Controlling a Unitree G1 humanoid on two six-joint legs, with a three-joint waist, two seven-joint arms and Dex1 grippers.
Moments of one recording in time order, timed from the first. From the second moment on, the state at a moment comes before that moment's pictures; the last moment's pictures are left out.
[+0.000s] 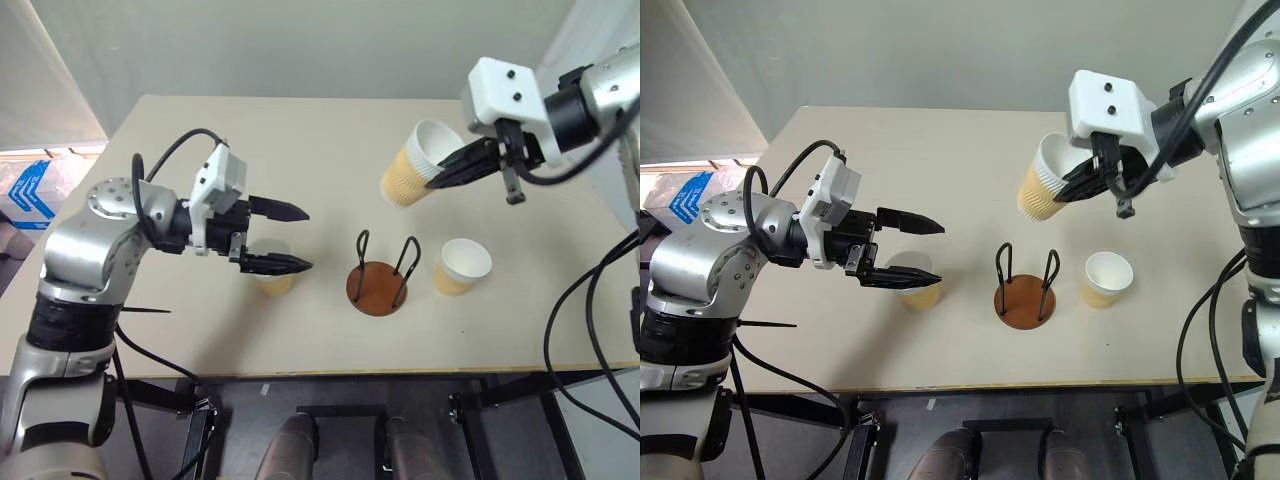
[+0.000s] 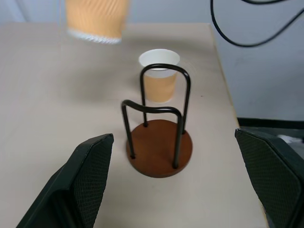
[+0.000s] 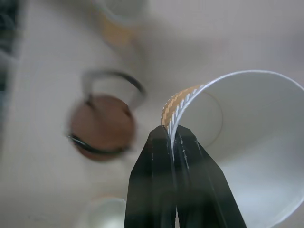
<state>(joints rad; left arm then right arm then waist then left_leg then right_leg) -0.73 0.85 -0.04 -0.08 -0.56 0.64 -1.36 -1.27 -0.92 0.31 -0.16 0.15 0.75 1.61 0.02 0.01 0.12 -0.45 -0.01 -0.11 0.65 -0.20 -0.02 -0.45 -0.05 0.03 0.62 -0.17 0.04</state>
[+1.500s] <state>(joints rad) -0.69 0.92 -0.09 -0.09 -0.51 0.56 -1.45 -1.18 -0.68 0.16 -0.20 0.35 1.07 1.33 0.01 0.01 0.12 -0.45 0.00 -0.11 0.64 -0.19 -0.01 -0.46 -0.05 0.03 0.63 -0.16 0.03</state>
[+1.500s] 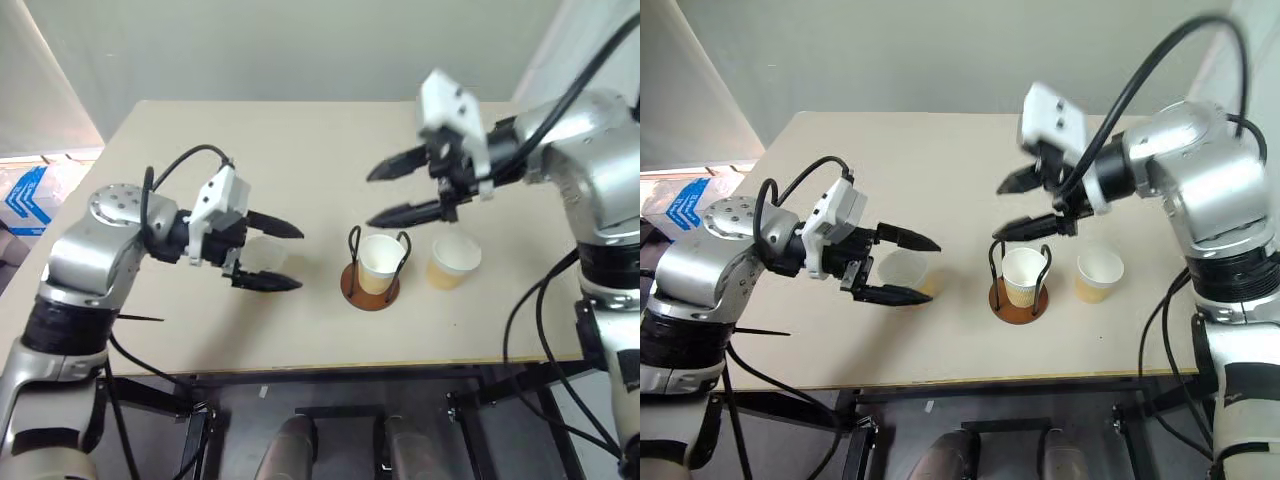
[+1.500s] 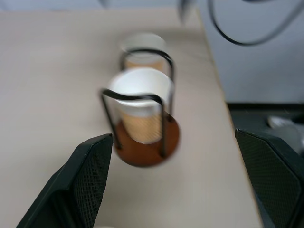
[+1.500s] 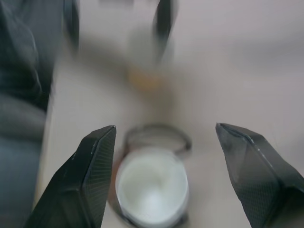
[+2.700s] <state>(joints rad) -0.72 0.99 -0.25 0.18 -0.10 0.06 -1.56 -0.92 -1.07 0.07 -0.48 0.68 1.05 1.24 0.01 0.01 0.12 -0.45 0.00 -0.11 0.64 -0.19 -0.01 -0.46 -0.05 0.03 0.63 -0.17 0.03</state>
